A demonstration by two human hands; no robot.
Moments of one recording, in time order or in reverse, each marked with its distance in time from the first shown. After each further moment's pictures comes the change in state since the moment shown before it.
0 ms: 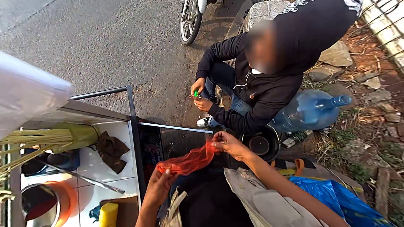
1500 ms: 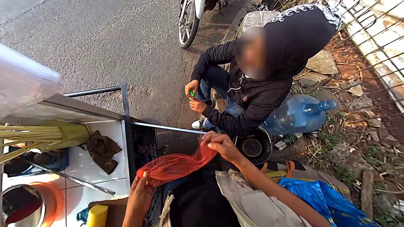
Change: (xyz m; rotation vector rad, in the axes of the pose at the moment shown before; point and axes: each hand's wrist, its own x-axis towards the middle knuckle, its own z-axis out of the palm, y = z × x) left_hand -0.016 0.003 -0.011 0.067 0.217 0.159; right_hand 0.000 0.000 0.002 -0.072 -0.153 -0.812
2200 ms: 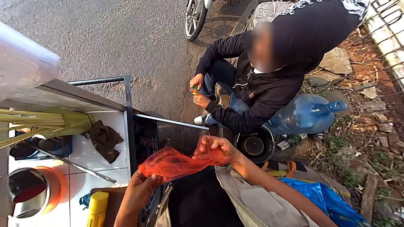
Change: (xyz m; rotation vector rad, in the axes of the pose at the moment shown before) left_hand -0.027 0.030 0.019 0.057 -0.408 0.062; right_hand -0.007 0.006 0.016 1.009 -0.322 0.492
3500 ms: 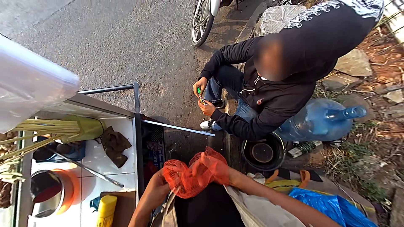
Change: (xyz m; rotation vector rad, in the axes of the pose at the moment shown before) left_hand 0.022 -0.002 0.019 0.393 -0.088 -0.081; right_hand -0.008 0.022 0.065 -0.232 0.378 0.132
